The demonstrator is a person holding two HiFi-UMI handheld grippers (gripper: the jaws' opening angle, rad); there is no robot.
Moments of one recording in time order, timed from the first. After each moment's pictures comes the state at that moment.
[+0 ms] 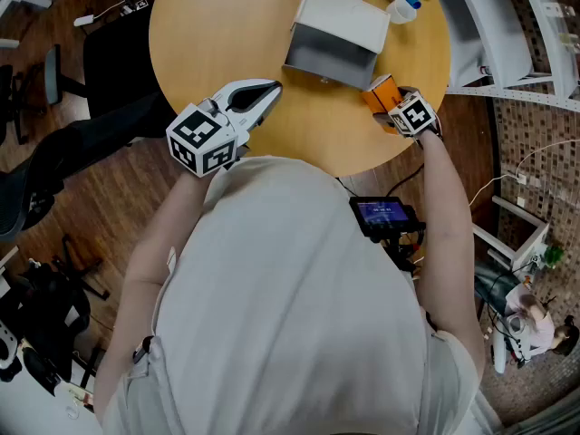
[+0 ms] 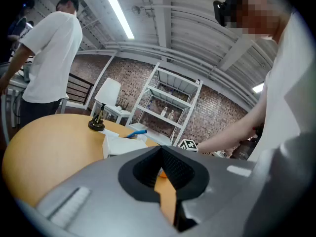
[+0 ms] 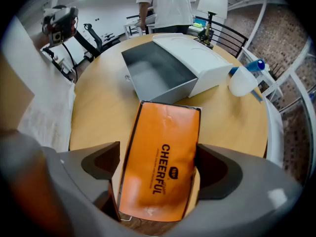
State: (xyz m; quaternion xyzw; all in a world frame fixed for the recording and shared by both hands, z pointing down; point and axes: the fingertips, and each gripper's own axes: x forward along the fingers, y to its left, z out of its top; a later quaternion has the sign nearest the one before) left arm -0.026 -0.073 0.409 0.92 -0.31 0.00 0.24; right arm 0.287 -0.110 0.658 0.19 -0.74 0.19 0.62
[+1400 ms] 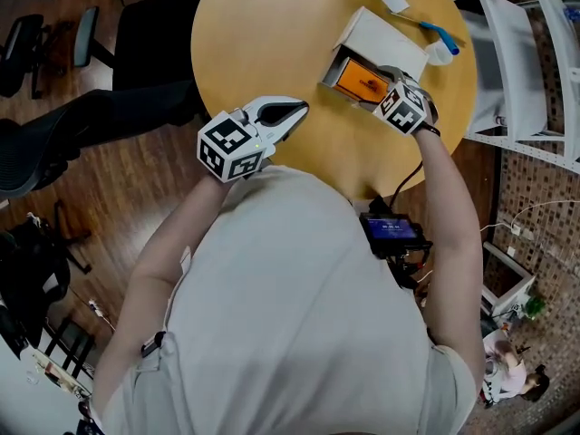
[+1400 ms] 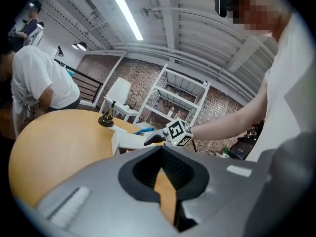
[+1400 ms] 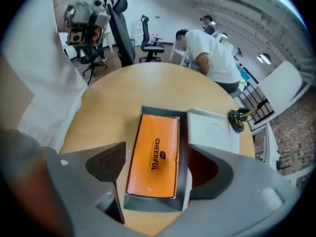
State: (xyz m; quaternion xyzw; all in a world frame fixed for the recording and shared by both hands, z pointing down) left arm -0.053 -0.068 0.433 0.90 -0.34 0.00 0.27; right arm 0.083 -0.174 0.589 0.05 -0.80 -0.05 0.59
